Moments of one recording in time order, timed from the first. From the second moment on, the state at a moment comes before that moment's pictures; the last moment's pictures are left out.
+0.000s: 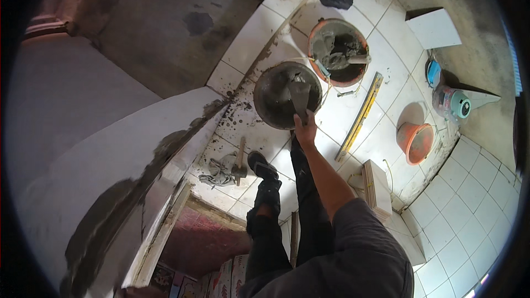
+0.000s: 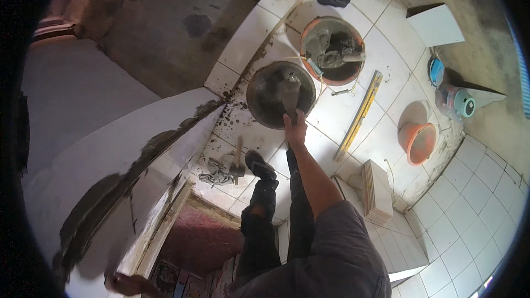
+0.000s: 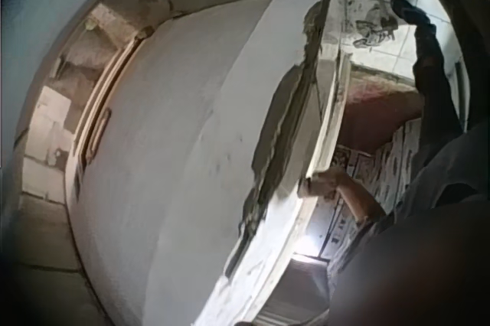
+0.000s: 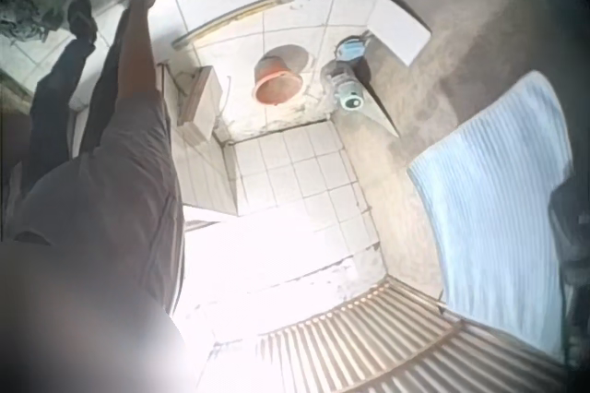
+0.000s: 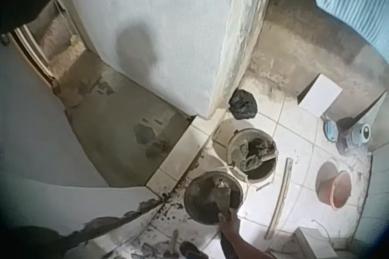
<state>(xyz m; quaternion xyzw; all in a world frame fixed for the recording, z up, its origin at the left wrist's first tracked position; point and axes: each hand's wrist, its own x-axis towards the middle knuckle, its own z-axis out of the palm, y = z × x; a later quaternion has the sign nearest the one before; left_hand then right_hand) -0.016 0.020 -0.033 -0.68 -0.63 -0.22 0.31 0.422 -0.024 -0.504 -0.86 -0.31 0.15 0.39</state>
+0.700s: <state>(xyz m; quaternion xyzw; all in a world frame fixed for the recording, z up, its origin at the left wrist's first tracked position) 0.041 0.024 0.023 -0.73 -0.61 -0.31 0.05 0.307 0.031 0.085 -0.53 -0.40 0.62 0.42</state>
